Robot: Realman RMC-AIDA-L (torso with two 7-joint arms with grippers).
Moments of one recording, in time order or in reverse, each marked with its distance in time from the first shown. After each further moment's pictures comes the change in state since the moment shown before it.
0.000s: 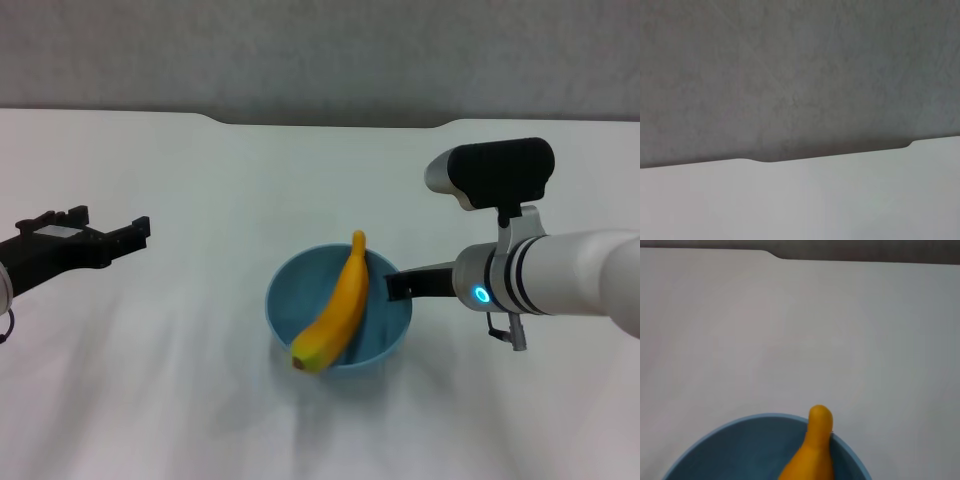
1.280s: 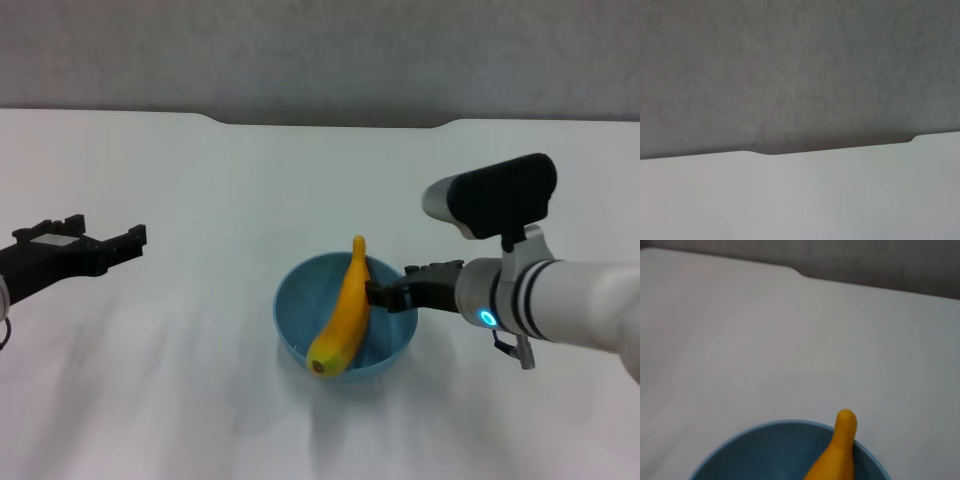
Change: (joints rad) left arm 0.008 0.000 -0.001 0.012 0.000 0.000 0.000; right arm -0.141 0.000 -0.042 0.170 -0.170 0.055 0.002
